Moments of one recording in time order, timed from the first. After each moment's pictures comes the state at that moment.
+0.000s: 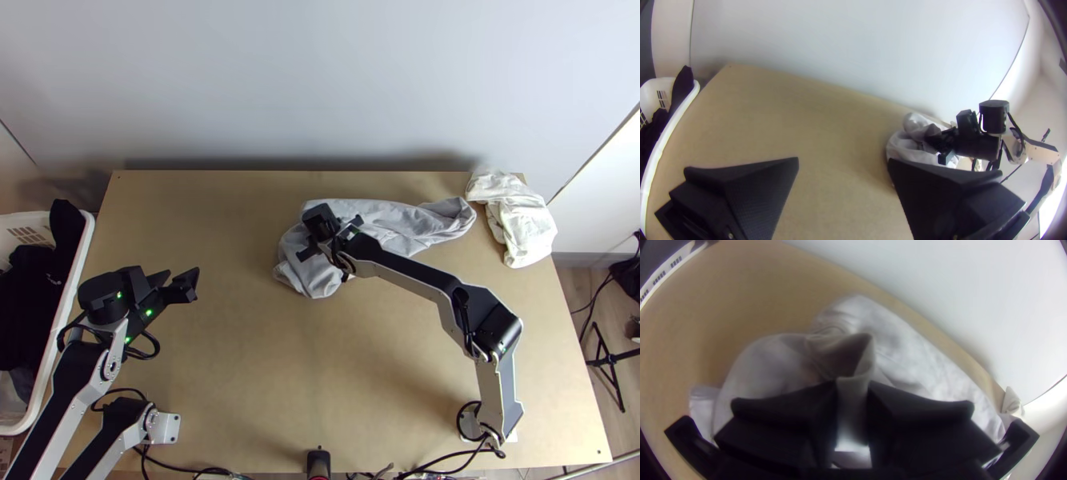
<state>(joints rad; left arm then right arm) -0.10 0.73 0.55 -0.26 0.14 -0.34 0.80 2.07 1.57 -0.25 0.40 0.02</state>
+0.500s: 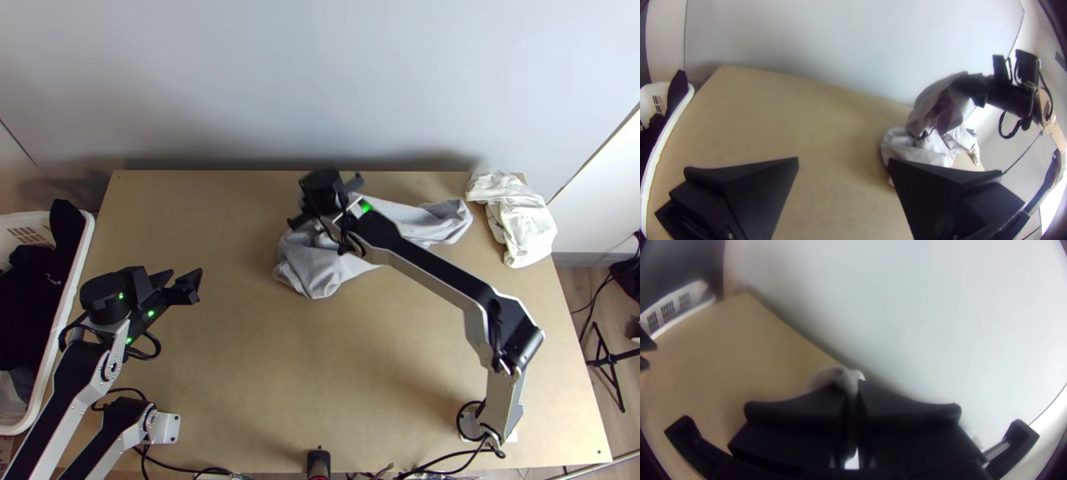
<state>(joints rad) -0.12 0.73 0.55 -0.26 0.15 -0.32 0.82 1.95 1.78 -0.26 0.44 -0.15</state>
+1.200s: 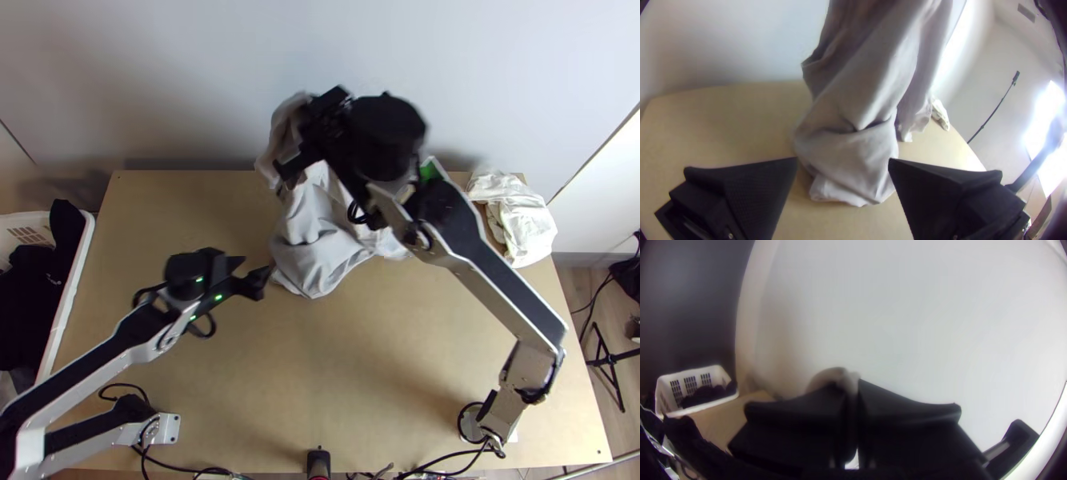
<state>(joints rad) -0.54 1.15 0.71 0.03 0.06 -0.32 0.92 1.83 2.31 -0.44 0.43 -0.24</state>
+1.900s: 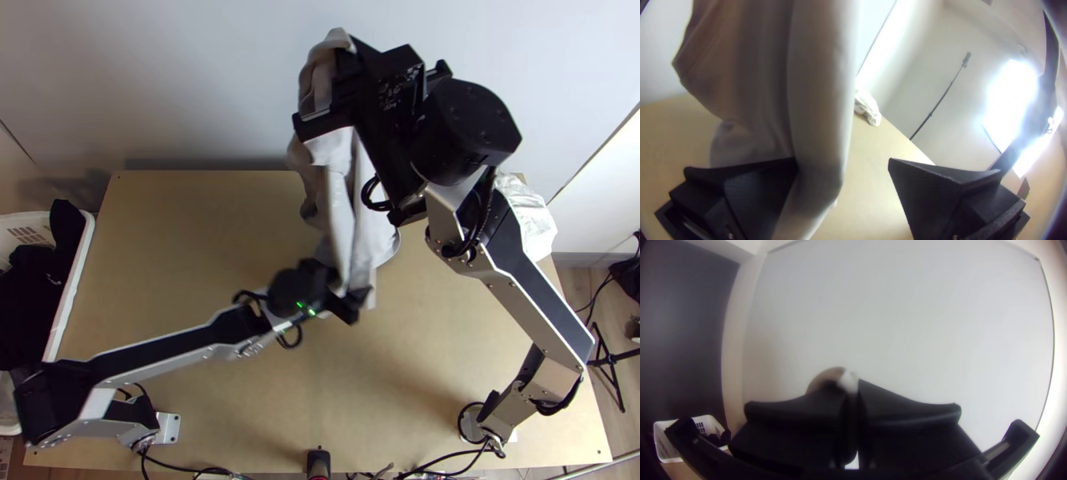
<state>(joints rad) -1.00 1.55 1.05 0.22 -0.05 -0.47 0.93 1.76 2.34 -0.25 0.52 -0.25</state>
